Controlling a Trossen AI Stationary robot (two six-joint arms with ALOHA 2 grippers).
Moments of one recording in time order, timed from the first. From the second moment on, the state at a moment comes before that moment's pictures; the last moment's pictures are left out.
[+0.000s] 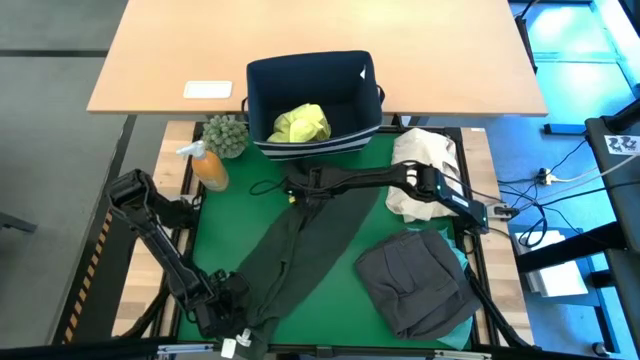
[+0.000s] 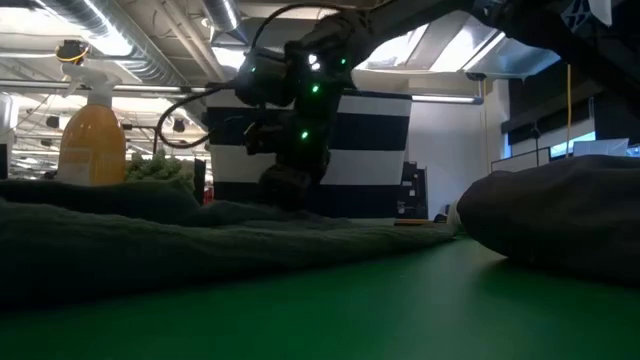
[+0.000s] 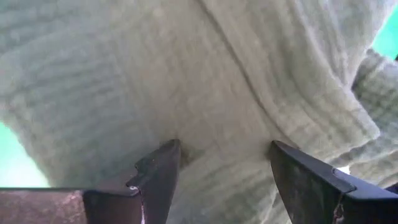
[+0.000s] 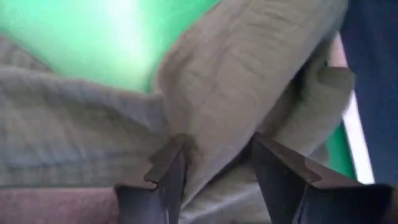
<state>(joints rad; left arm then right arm) -0.98 1.65 0.90 -0.50 -0.27 -1.60 -0.09 2.36 1.95 -0.82 0.38 -0.02</state>
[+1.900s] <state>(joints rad) -1.02 1.65 0.90 -0.52 -0.28 -1.67 -0.17 2.36 1.95 -0.73 0.21 0.02</state>
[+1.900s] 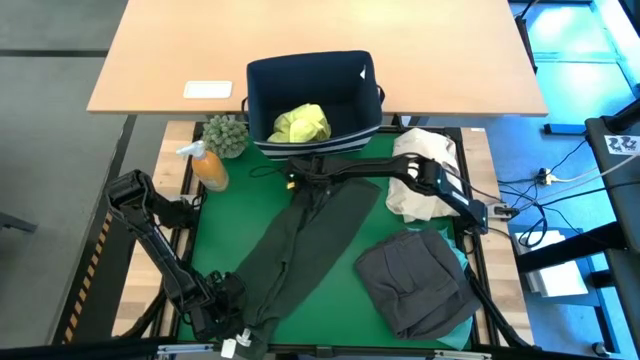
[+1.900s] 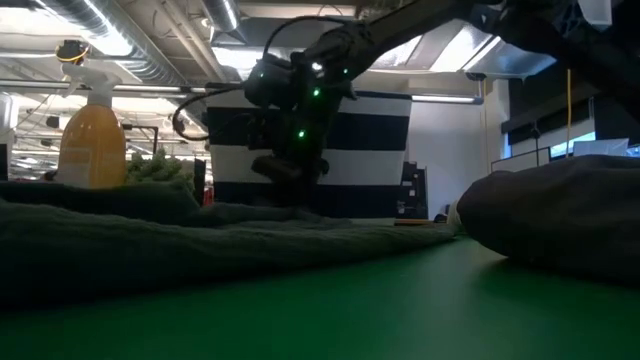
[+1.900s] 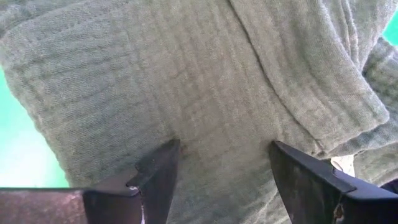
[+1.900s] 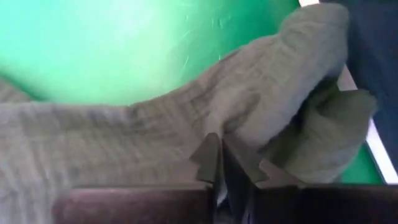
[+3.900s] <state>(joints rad) -1.02 1.65 0.90 -0.52 -0.30 -1.70 -0.07 1.79 0.90 0.10 0.16 0.24</state>
